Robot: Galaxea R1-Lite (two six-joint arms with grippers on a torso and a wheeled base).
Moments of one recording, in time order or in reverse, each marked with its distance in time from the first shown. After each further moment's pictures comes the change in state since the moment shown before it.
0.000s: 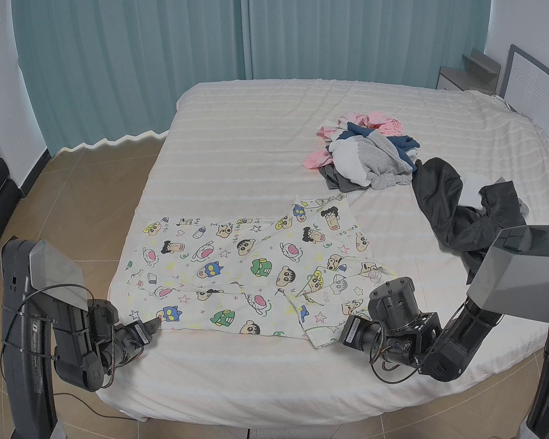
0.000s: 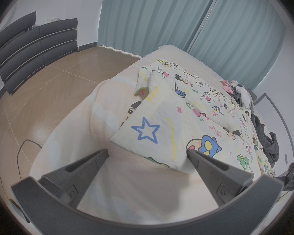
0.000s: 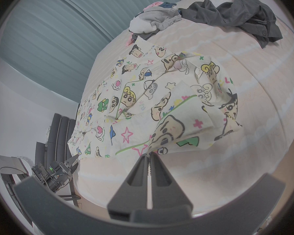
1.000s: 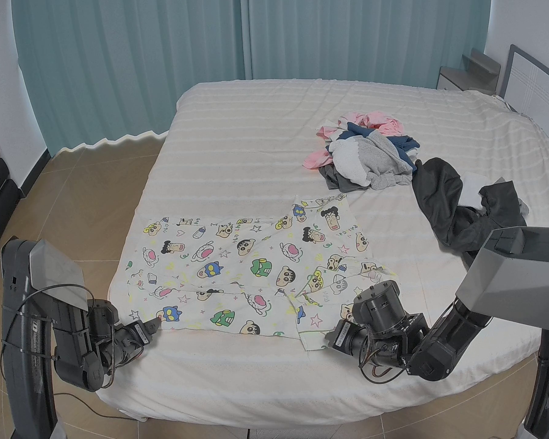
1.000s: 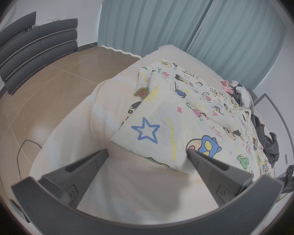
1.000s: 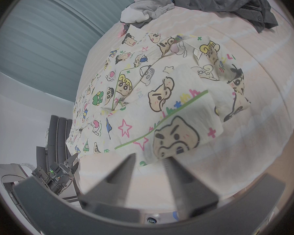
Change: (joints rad) left arm 0.000 0.000 0.000 -0.001 0.001 0.000; right arm 0.031 0.030 -0.075 0.116 0.018 0.100
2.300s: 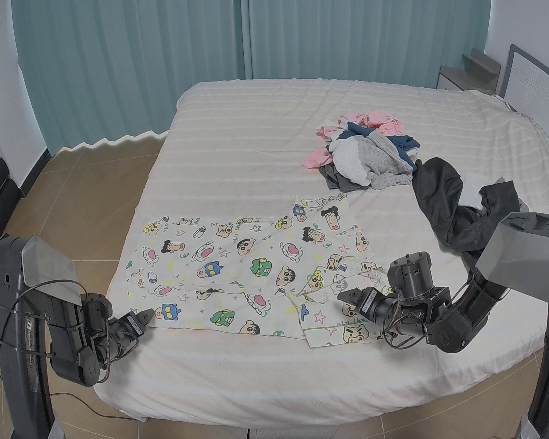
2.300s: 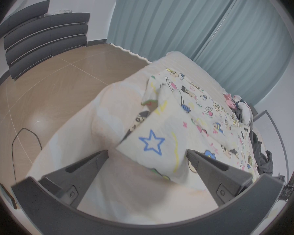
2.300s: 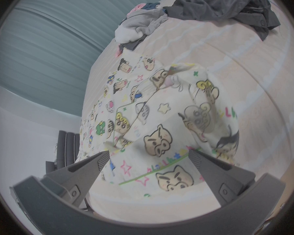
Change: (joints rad) left arm 0.026 -0.037 -0.016 0.010 -0.011 -0.106; right arm -0.179 -0.011 -0.020 -0.089 0.099 -0.044
